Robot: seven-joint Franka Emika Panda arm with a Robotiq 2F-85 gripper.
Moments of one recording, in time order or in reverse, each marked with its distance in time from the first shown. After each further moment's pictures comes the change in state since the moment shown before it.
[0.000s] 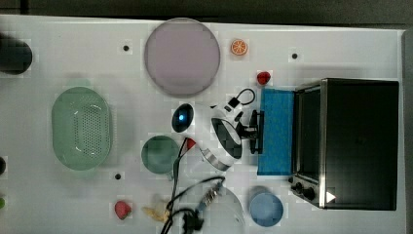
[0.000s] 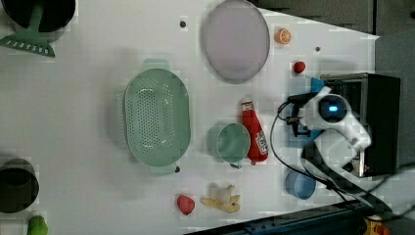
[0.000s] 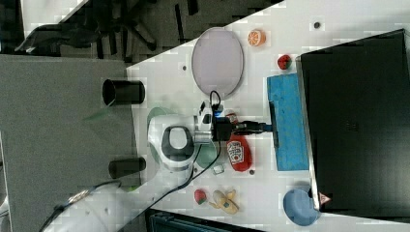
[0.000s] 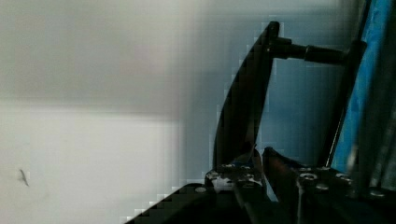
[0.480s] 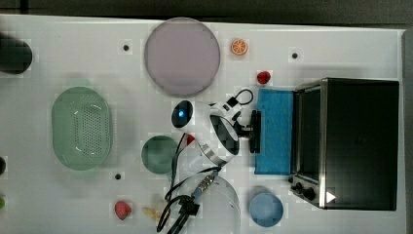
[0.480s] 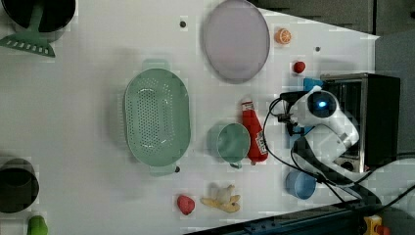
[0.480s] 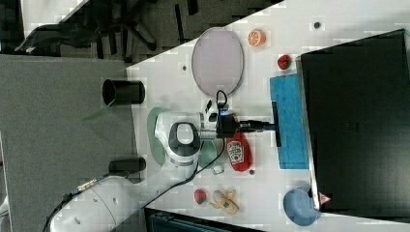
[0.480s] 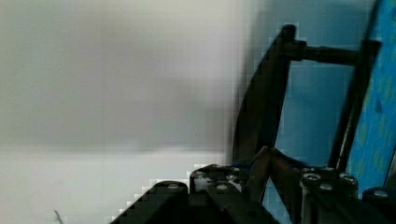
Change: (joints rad) arm 0.007 0.050 -0.006 0.035 0.084 0.023 0.048
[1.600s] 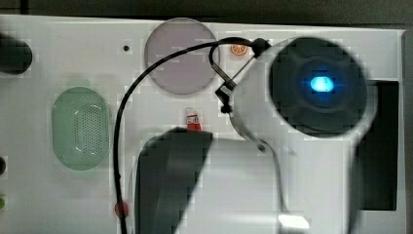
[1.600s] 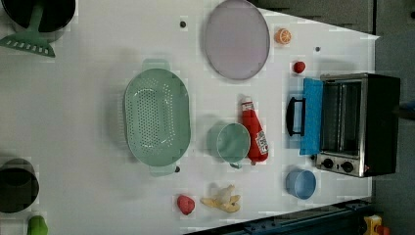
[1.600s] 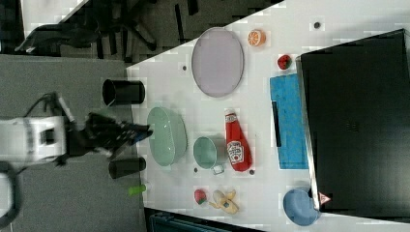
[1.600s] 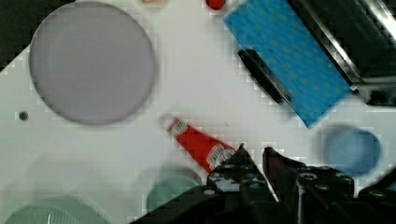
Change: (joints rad) arm -0.022 -0.649 -0.024 0.450 0.718 -0.812 0.043
